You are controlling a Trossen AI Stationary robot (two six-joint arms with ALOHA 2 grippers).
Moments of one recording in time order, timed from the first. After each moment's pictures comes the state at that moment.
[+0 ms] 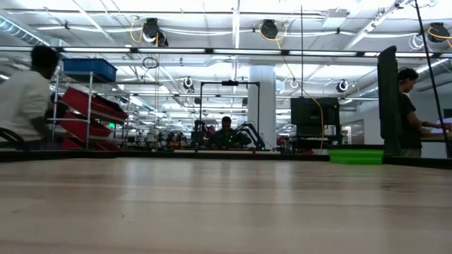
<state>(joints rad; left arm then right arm) -0.82 2.10 2.12 -0.53 -1.25 0.08 0.85 1.48 1.54 -0.32 0.68 -0.12</state>
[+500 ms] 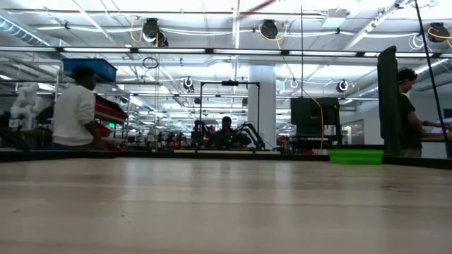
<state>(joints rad) -0.77 2.10 2.12 -0.61 -1.09 -0.05 0.85 1.48 1.54 -0.32 0.69 -0.12</state>
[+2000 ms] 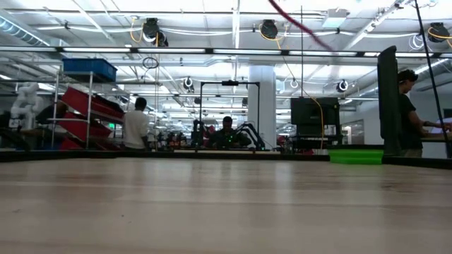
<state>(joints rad) -0.84 2.10 2.14 -0.49 -1.29 0.06 0.79 1.51 1.54 -0.32 0.63 -0.10</state>
